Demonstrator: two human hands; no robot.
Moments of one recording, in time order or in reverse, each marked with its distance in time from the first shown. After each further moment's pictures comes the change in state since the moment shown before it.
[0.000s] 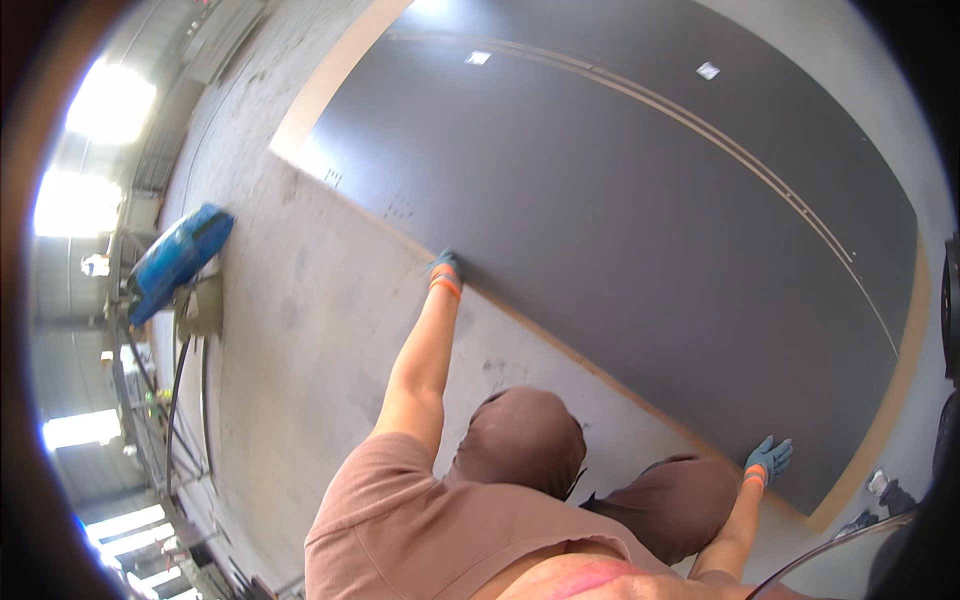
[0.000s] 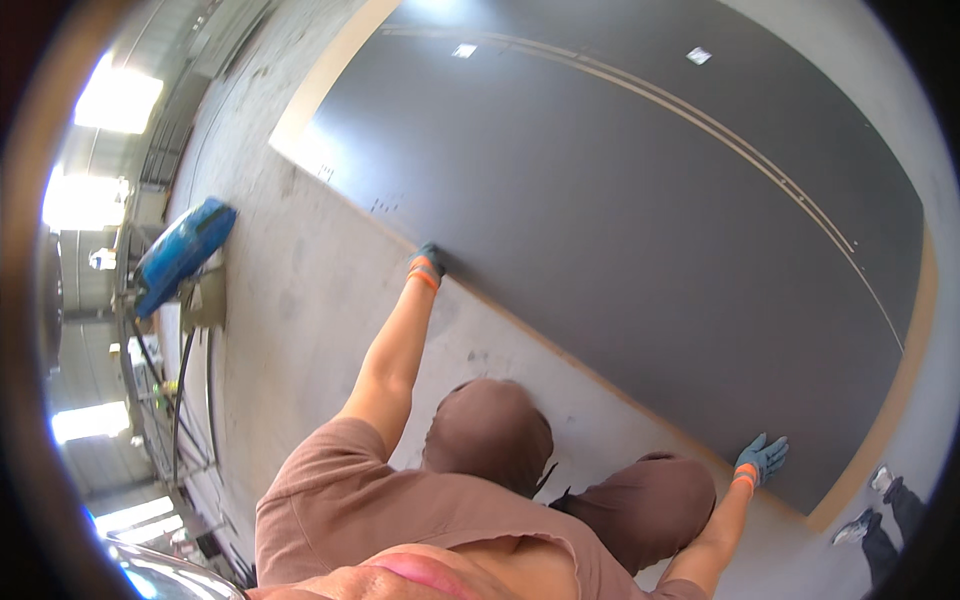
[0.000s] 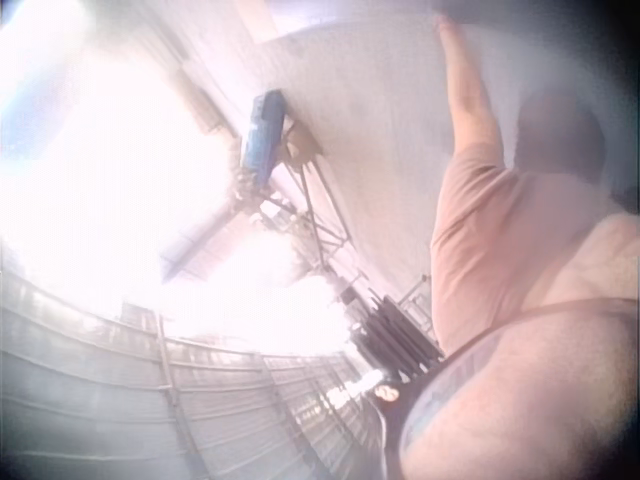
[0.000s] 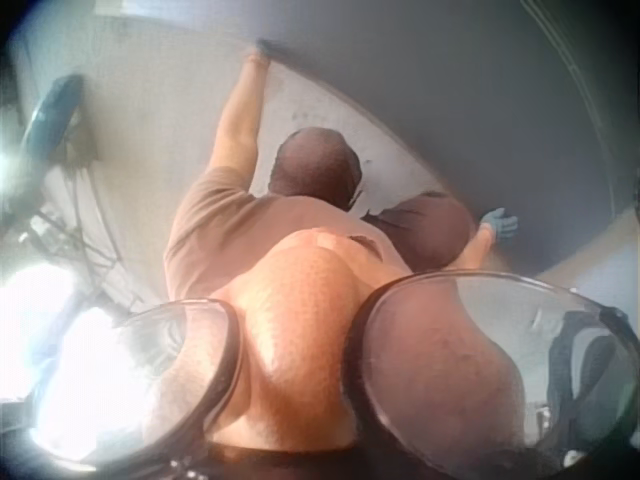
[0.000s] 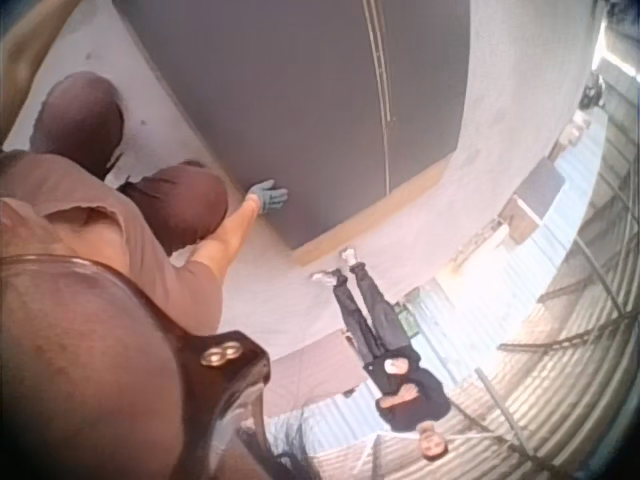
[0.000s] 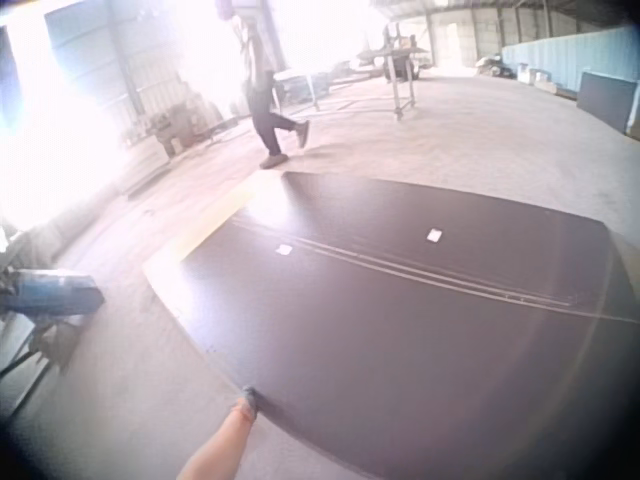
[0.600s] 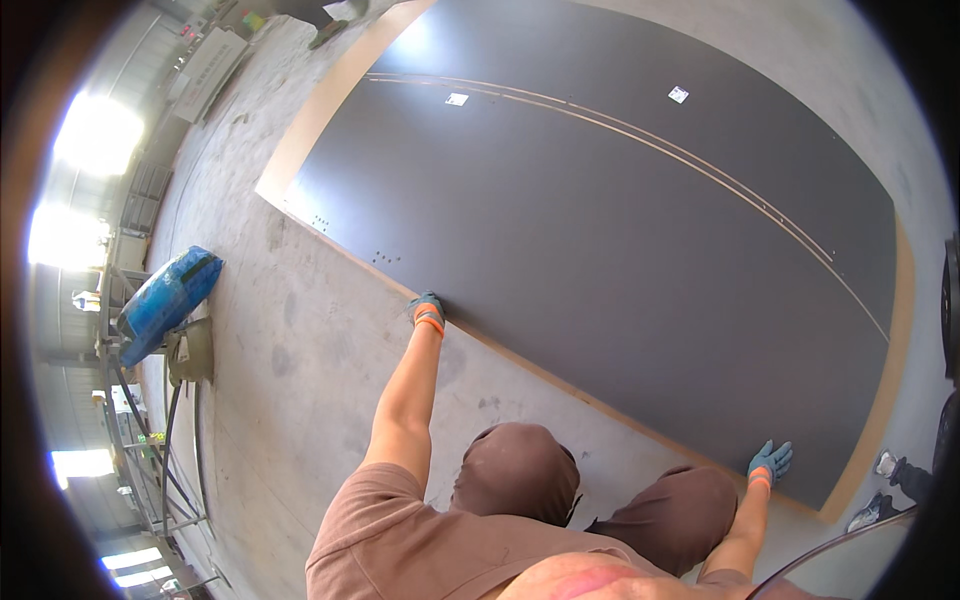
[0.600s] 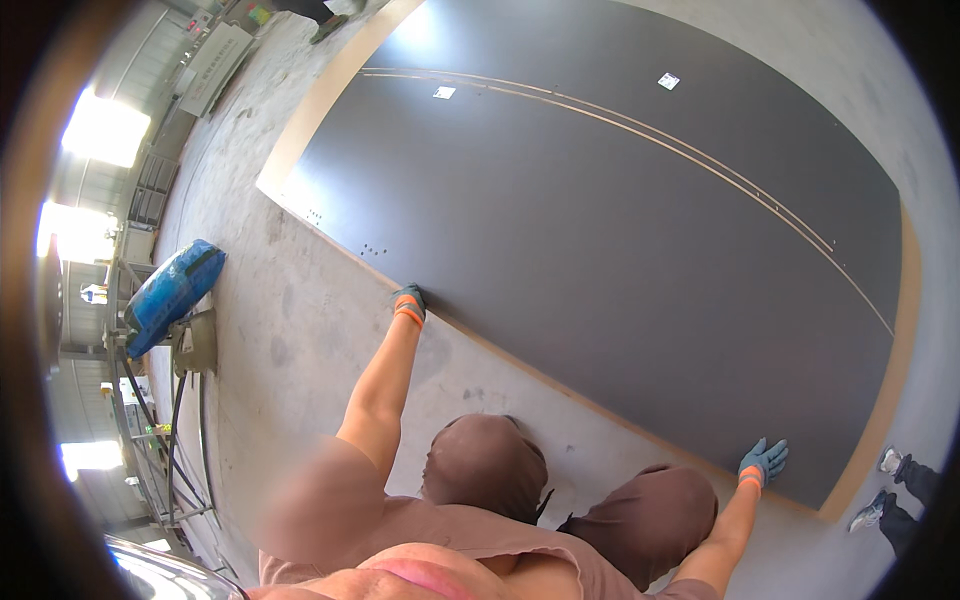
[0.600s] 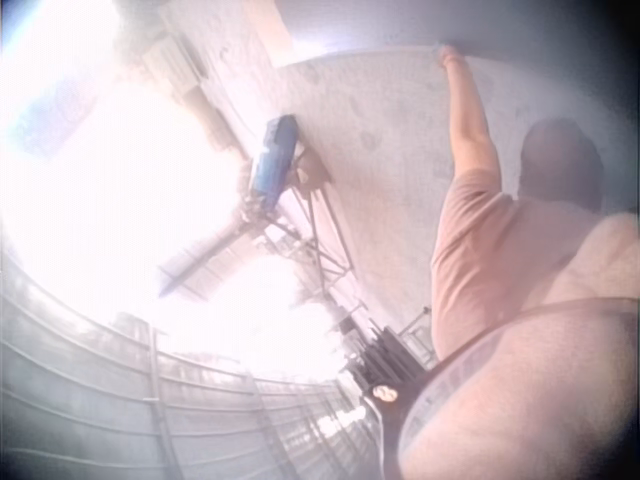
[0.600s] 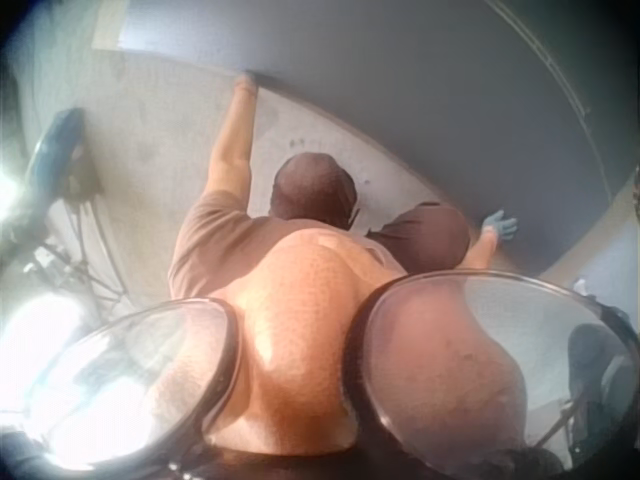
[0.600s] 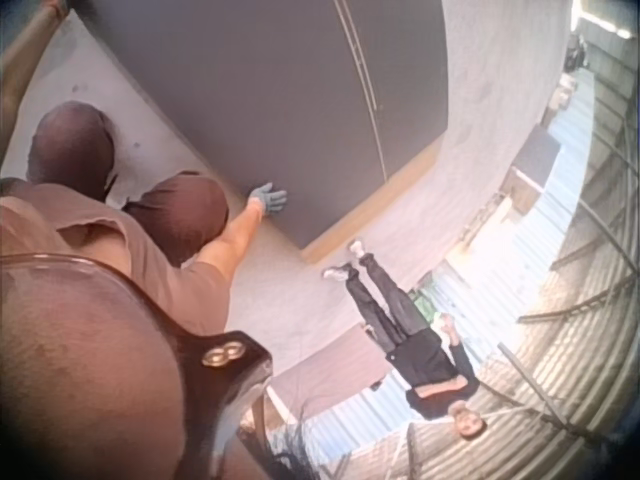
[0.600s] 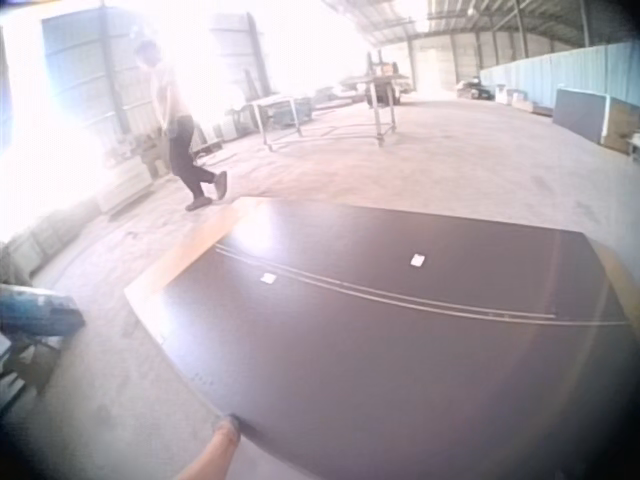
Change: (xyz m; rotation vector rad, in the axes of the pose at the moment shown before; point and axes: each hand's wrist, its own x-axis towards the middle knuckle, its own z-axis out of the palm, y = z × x) left_hand -0.013 0.039 0.030 -0.551 0.197 -0.448; right_hand 0.009 0.009 -0.007 -0.035 -0.048 0.179
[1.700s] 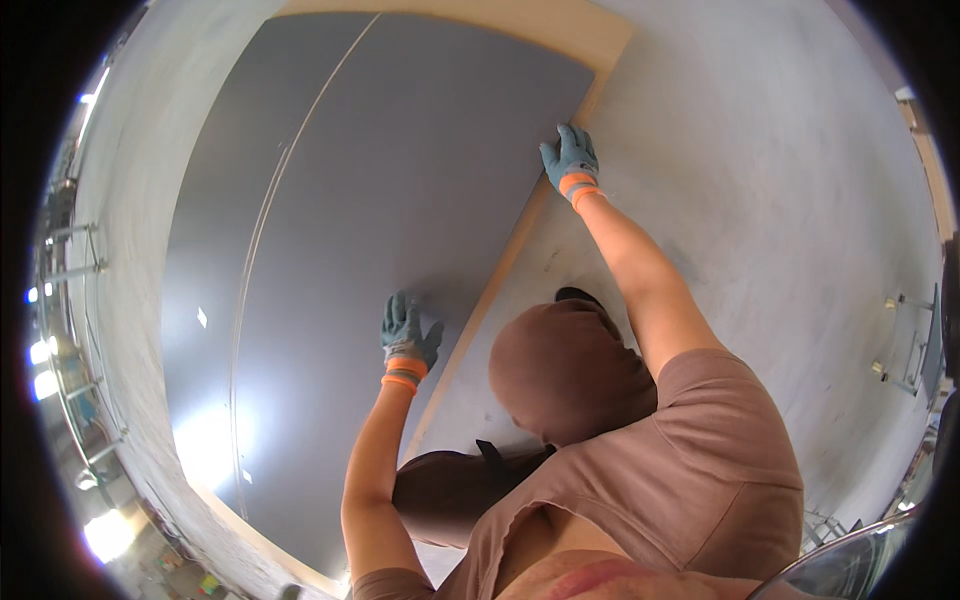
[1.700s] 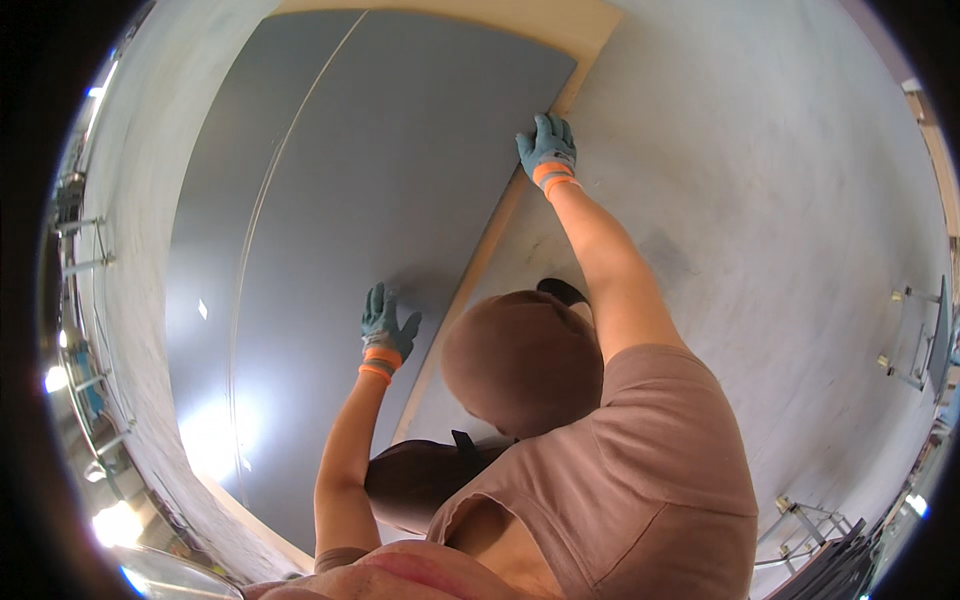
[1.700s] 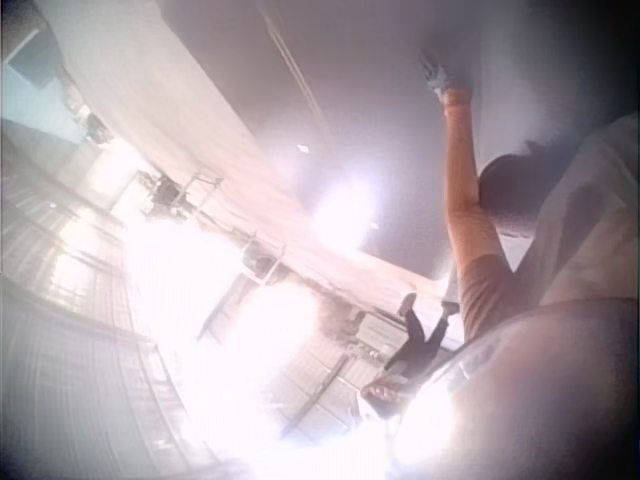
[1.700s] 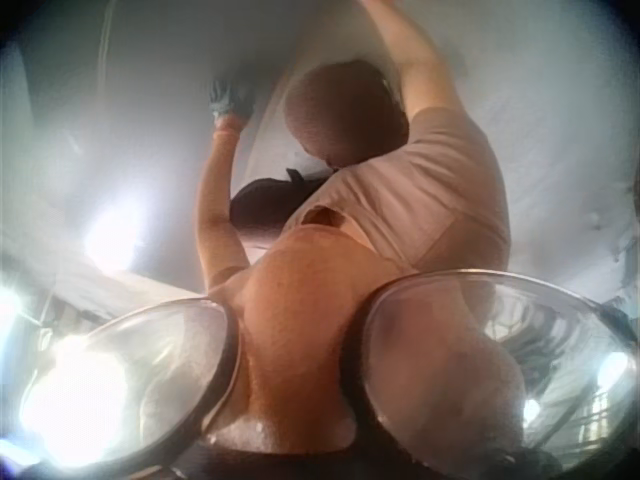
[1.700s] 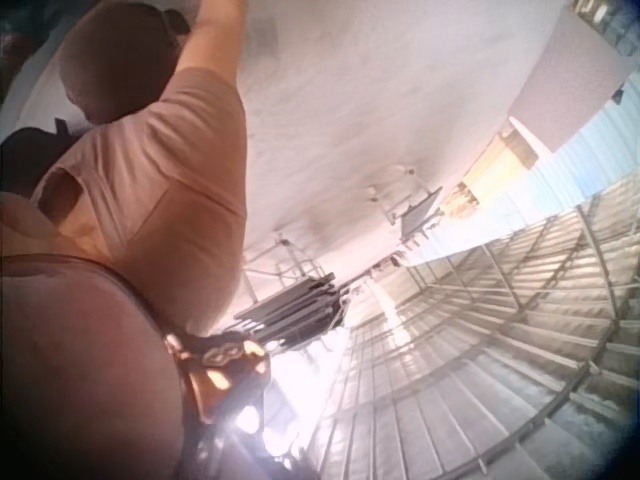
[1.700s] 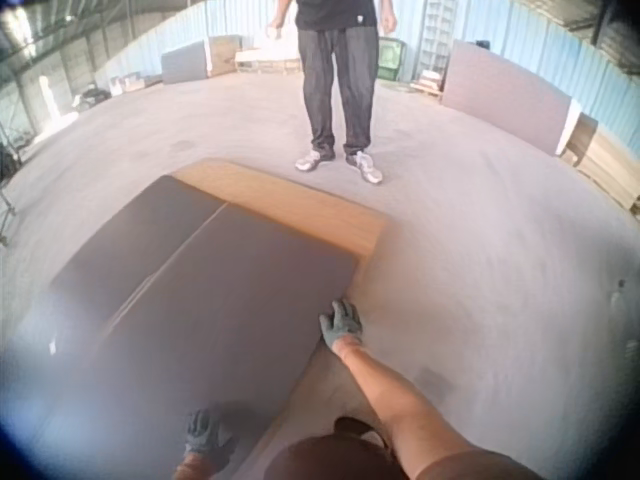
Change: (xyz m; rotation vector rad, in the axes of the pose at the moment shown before) left_hand -0.614 -0.037 0.133 0.967 -1.199 2.421; right_hand 0.011 0.145 0.014 0.831 0.478 0.371
